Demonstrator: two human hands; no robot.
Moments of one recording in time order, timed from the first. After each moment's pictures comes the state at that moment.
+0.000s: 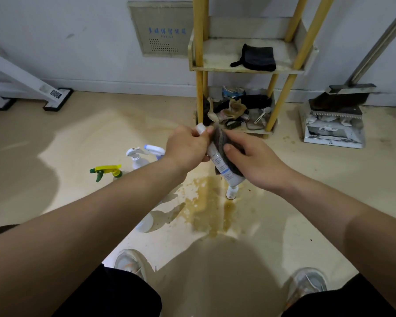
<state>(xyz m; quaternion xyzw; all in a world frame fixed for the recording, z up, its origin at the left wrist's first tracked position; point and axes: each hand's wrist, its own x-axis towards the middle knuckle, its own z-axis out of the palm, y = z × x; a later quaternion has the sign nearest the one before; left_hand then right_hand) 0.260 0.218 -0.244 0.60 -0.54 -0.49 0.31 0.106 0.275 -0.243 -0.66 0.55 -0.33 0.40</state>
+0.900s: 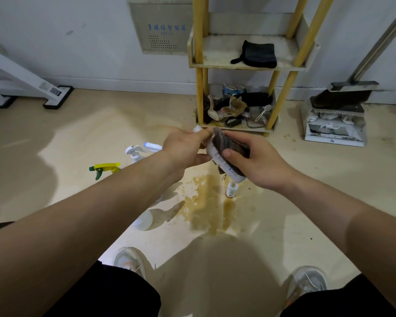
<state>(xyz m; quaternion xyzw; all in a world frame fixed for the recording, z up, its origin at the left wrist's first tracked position) 0.262 0.215 -0.248 0.59 -0.41 -0.60 0.34 0.097 0.275 -0.251 -0.64 0.55 -0.35 0.41</state>
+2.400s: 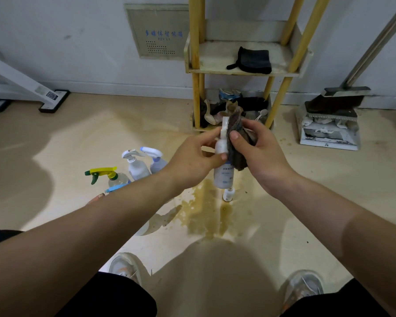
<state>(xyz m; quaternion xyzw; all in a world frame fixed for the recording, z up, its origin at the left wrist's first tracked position) 0.259 0.239 -0.249 0.42 -0.68 -0.52 0.30 0.099 0.267 -0.255 -0.46 0.58 -0.52 0.43</state>
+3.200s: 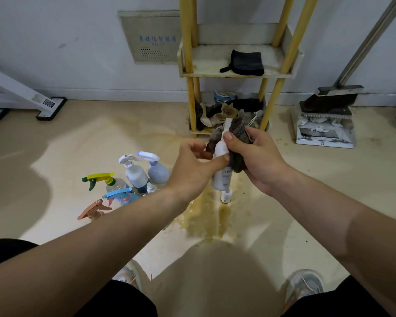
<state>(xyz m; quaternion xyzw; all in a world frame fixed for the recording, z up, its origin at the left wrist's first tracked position) 0.244 0.260 -0.254 0.53 -0.53 -0.56 0.34 0.092 0.265 -0.254 -0.40 0.51 -0.55 0.53</state>
